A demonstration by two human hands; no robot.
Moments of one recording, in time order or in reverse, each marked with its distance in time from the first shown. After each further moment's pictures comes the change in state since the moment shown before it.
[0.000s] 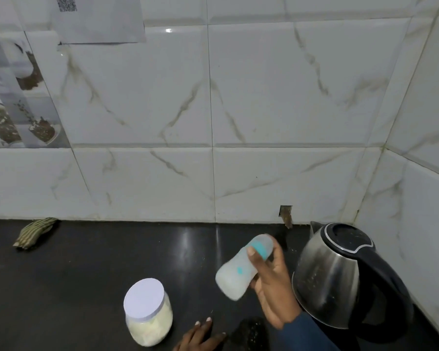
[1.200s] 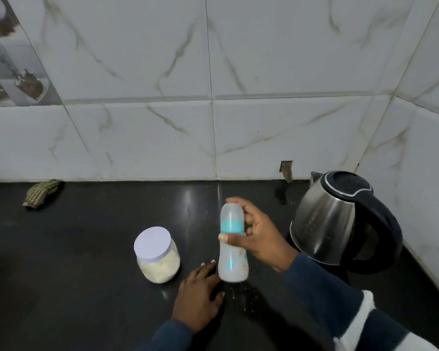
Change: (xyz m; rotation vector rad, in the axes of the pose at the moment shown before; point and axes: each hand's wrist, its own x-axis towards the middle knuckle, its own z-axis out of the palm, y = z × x) left_hand -0.021 0.022 -0.013 0.202 -0.265 -0.190; right_hand -0.013 -0.002 0.010 -0.358 -0.233 -0.010
